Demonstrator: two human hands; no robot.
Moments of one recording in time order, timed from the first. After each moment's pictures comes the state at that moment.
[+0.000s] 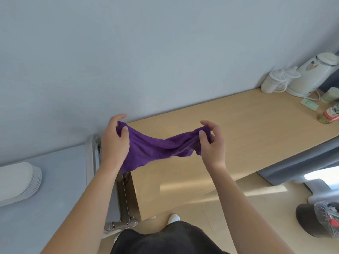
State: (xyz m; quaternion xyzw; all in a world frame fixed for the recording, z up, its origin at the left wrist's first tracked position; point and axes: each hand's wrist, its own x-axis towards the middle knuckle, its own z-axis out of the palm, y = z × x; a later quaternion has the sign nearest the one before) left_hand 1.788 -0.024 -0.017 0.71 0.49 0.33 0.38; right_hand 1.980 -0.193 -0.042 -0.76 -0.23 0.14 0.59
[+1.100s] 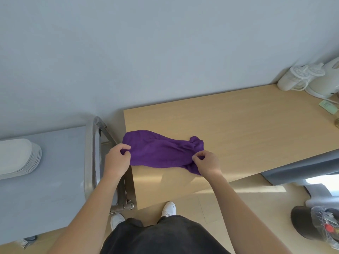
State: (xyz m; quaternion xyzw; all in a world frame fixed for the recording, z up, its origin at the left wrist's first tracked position) left_hand 1.750 -0.040 -0.126 0.67 0.59 0.14 0.42; right_hand 1.993 -0.204 -0.135 -0.88 -0.22 0.32 0.28
